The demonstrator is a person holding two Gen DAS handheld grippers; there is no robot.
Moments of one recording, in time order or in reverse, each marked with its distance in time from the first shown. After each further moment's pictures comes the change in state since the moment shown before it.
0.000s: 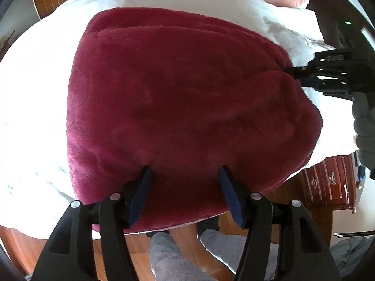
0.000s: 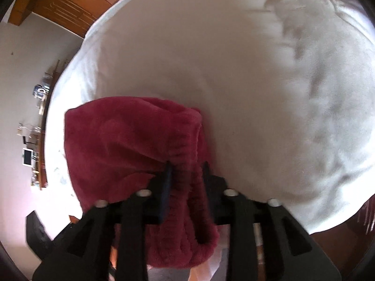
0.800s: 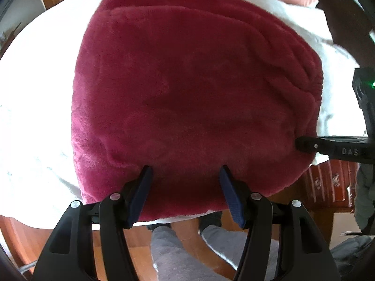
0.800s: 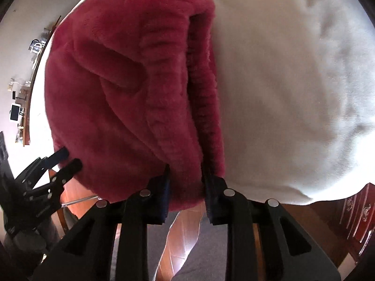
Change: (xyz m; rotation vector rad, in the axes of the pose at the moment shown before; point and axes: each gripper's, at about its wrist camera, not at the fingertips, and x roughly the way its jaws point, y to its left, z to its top) left arm 0.011 0.000 -0.007 -0.023 0.034 0.047; right arm 0.043 0.010 -0.057 -0.174 0.167 -0.091
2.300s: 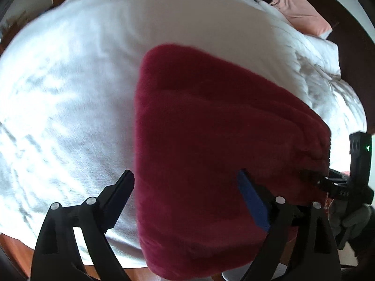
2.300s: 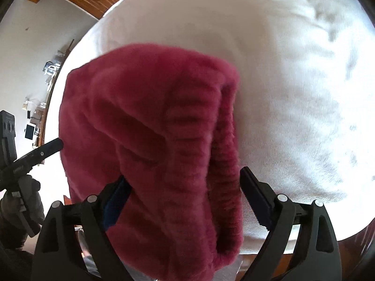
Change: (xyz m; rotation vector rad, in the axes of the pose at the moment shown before) left arm -0.020 0.109 0.099 -0.100 -0.002 -0.078; right arm 0.016 0.002 0.061 0.051 -0.115 0.107
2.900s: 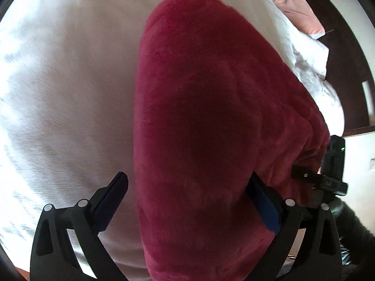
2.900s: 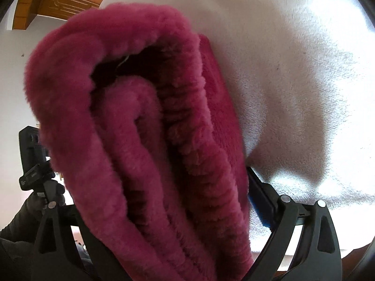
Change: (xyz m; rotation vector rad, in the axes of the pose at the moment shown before) left arm 0.055 0.054 0.006 -0.058 0.168 -0.272; right arm 0.056 -0.026 0.017 0.143 0.072 0.152
